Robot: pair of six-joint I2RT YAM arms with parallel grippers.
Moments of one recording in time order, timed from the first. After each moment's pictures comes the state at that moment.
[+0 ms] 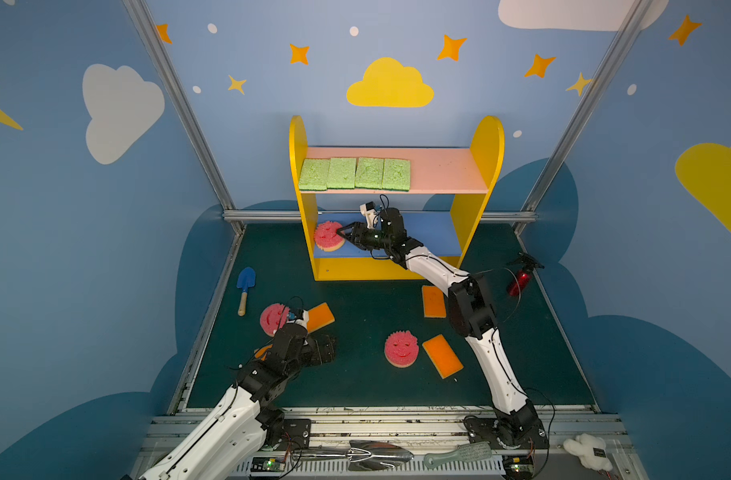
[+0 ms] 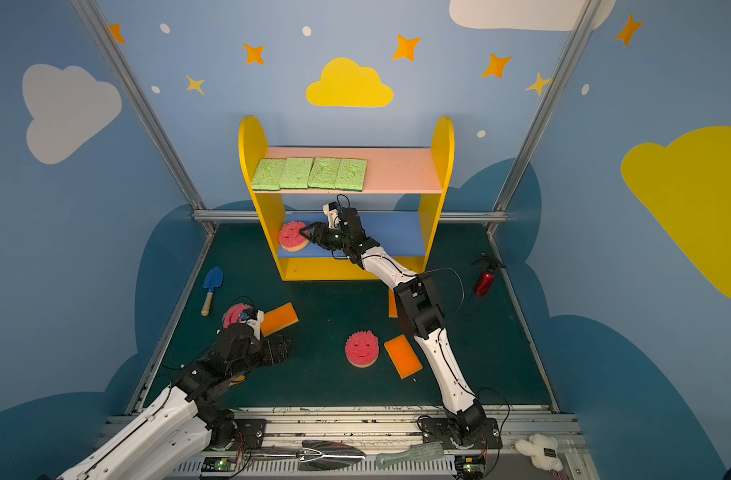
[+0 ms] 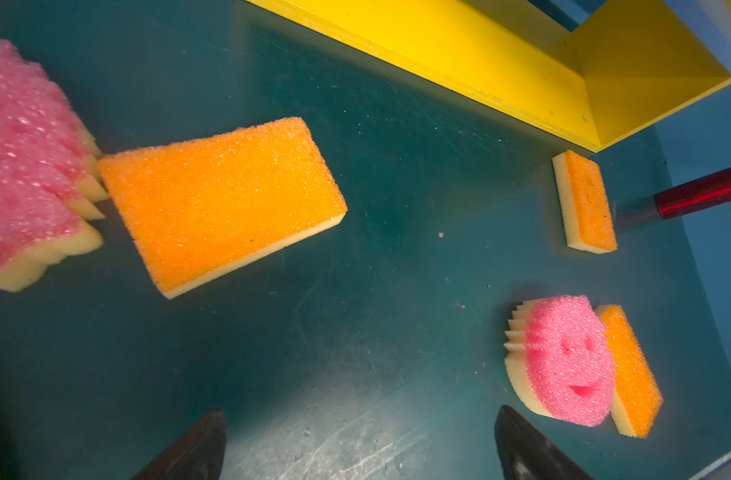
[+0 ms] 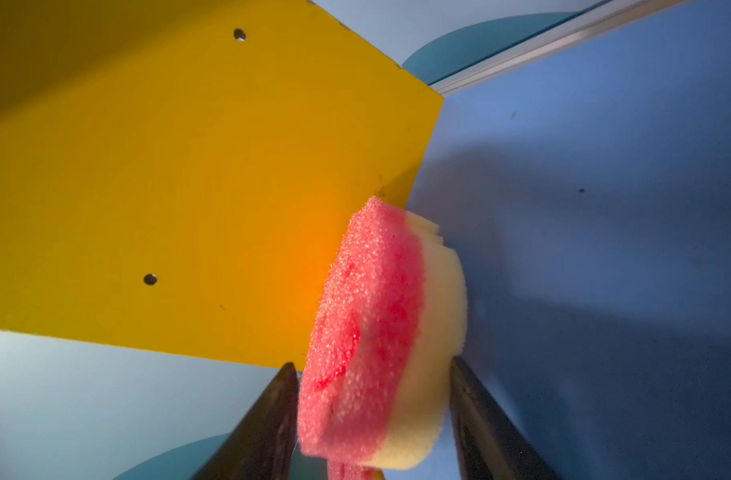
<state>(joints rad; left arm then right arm) -0.49 0.65 0.37 -0.47 -0.01 -0.63 0.61 2.47 2.15 0.08 -0.60 0.88</state>
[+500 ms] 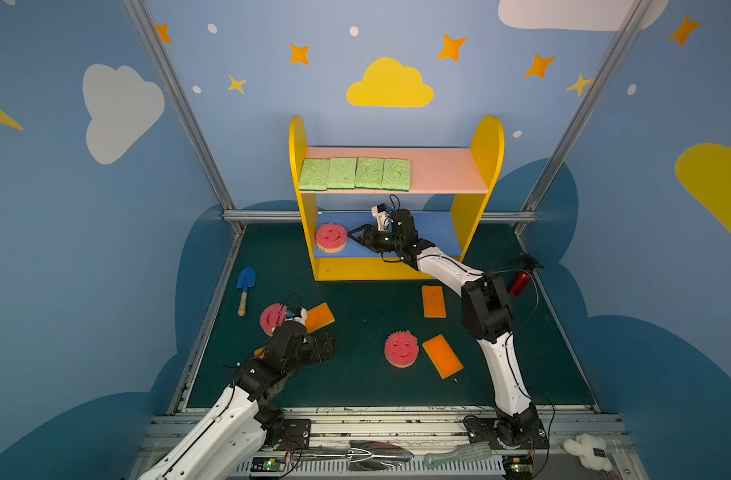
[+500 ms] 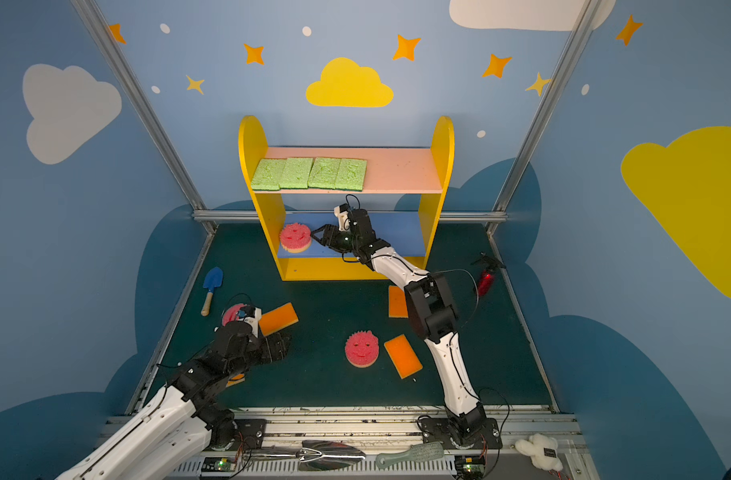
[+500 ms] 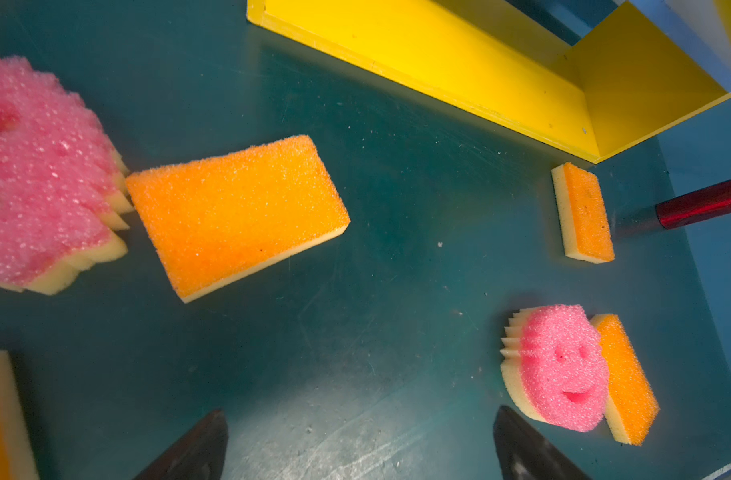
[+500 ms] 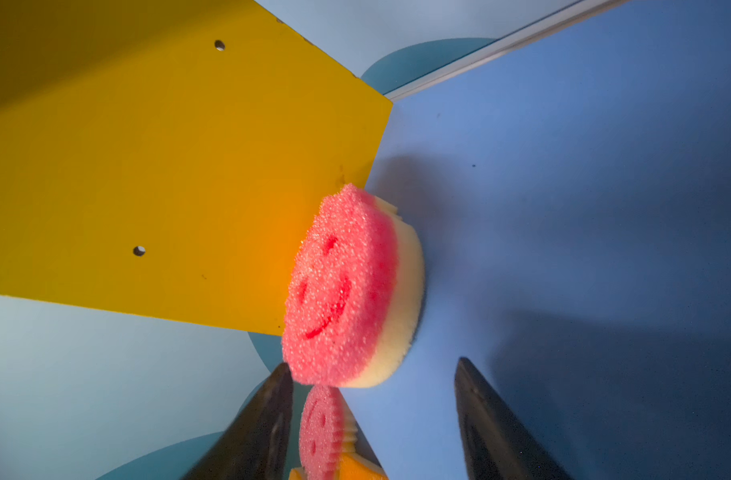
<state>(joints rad) -0.49 0.67 0.42 -0.51 -0.02 -0.63 0.58 2.29 1.89 0.05 -0.55 0.80</state>
